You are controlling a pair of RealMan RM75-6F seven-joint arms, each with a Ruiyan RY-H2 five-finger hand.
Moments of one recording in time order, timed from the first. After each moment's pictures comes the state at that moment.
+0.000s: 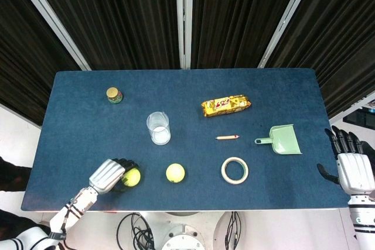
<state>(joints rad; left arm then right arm) -0.44 -1.48 0.09 -1.38 1.71 1.15 -0.03 0.10 -1.11 0.09 -1.61 -1.44 1.44 -0.04</state>
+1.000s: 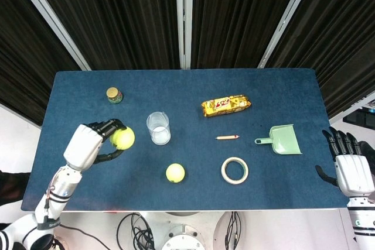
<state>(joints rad) -0.47 -1.28 -0.15 -1.68 1.68 1.43 0.06 0.09 -1.10 0.08 -1.64 -1.48 1.46 -0.06</state>
